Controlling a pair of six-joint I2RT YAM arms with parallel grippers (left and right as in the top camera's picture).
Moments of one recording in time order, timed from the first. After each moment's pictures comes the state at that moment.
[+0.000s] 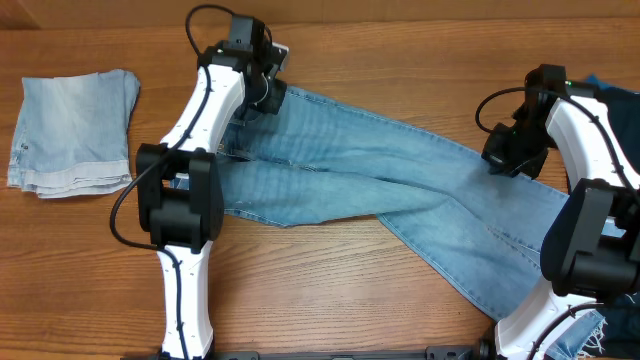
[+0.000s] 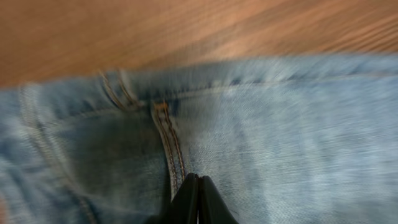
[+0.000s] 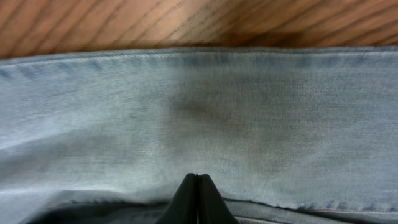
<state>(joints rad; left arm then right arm) -0.18 2.35 2.00 -0.84 0.12 0.17 -0.19 1.96 1.51 -1.15 -0.11 0.35</state>
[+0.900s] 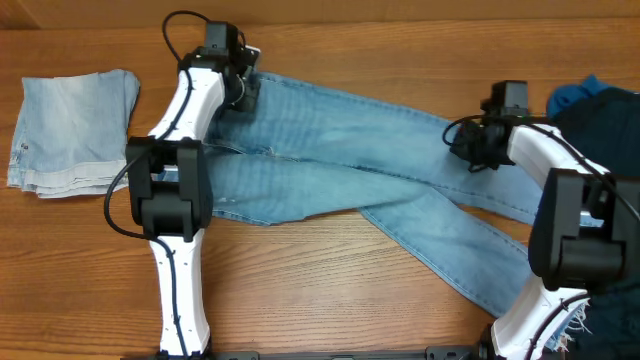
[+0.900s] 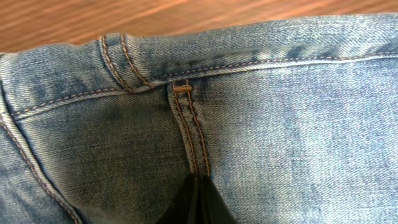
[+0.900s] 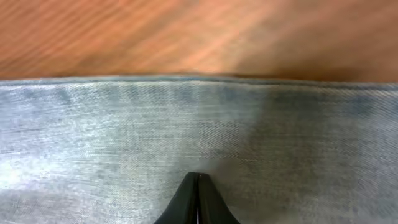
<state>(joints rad) -0.08 2.45 2.02 -0.74 0.04 0.19 -0.08 2.00 1.25 -0.46 -0.16 0.36</state>
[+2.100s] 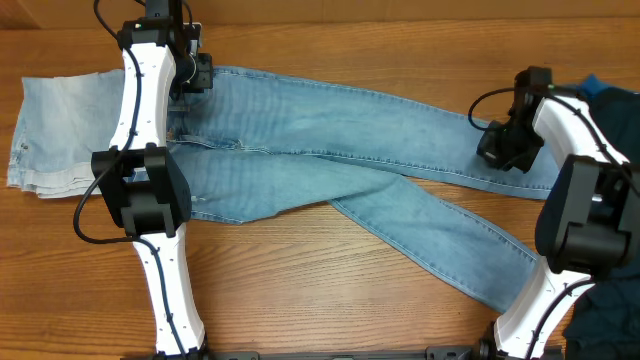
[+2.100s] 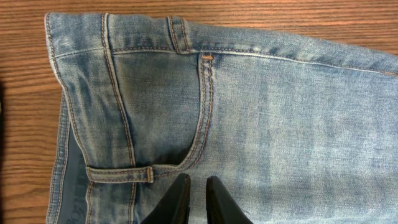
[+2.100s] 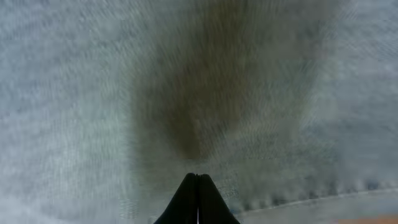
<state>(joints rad) 0.06 2.48 2.37 -1.14 0.03 0.03 -0.19 2.10 1.51 -0.94 -0.03 0.37</state>
